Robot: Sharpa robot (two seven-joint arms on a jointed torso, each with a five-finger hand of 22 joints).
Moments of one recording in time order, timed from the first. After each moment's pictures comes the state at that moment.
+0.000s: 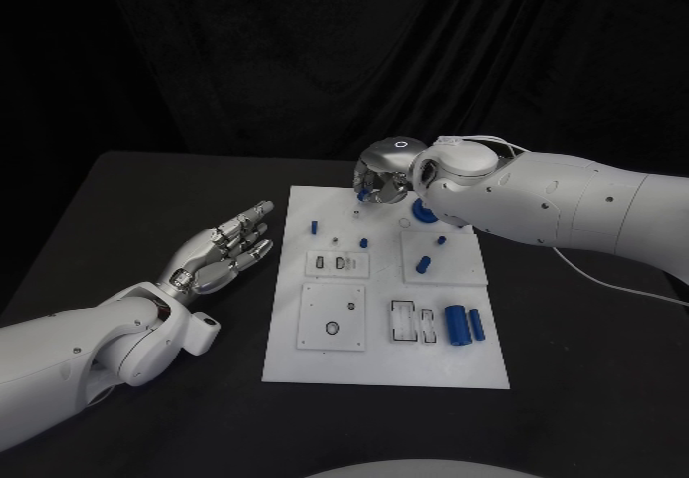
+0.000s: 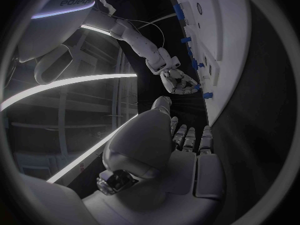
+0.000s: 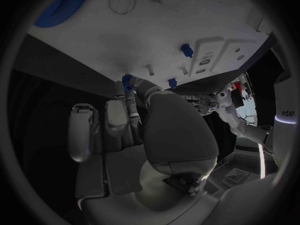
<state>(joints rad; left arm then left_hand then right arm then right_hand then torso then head) 1.18 -0.95 -0.21 1.53 -0.41 -0.21 0.68 1.60 0.23 -0.19 0.26 0.71 0.25 -0.02 0.03 0.03 0.07 0.05 0.01 0.02 0.00 0.03 0.00 0.00 0.17 0.00 0.12 0.01 0.00 1.46 -0.51 -0.23 1.08 -1.58 -0.25 0.04 1.39 -0.09 0.39 0.05 0.28 1.01 0.09 0.19 0.35 1.16 0.05 0.18 0.14 1.42 -0.05 1.26 0.92 0.07 1.44 0.06 1.45 1.31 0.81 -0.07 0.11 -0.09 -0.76</state>
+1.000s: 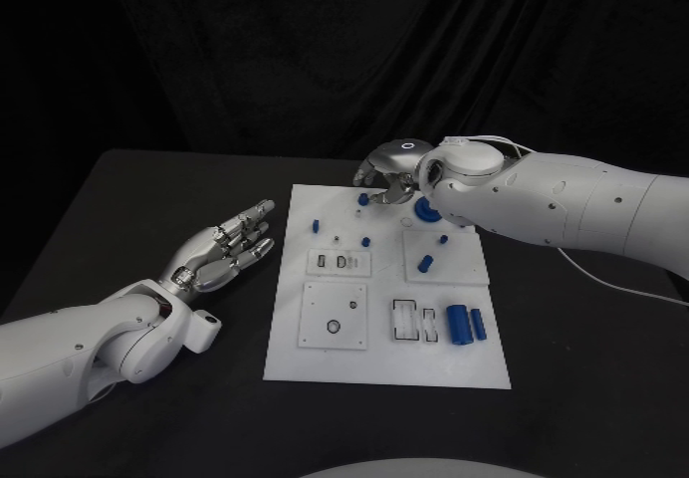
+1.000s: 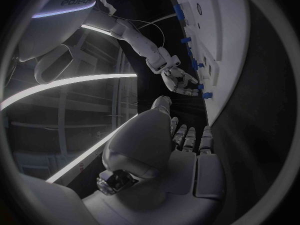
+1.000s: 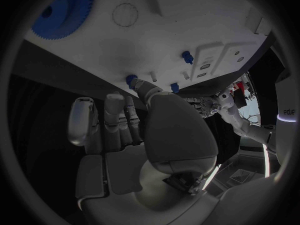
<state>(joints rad) 1.18 -0.95 -0.21 1.52 -0.42 -0.20 0.68 1.59 0.22 -0.18 0.26 0.71 0.24 -0.01 0.03 0.03 0.07 0.05 0.01 0.02 0.00 0.03 0.00 0.00 0.17 0.00 0.13 0.01 0.00 1.46 -0.52 -0.23 1.09 -1.57 -0.22 0.02 1.36 -0.11 0.37 0.06 0.28 0.73 0.04 0.07 0.28 0.87 0.08 0.09 0.18 1.29 -0.01 1.16 0.77 0.07 1.33 0.09 1.35 1.30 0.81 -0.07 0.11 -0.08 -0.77</state>
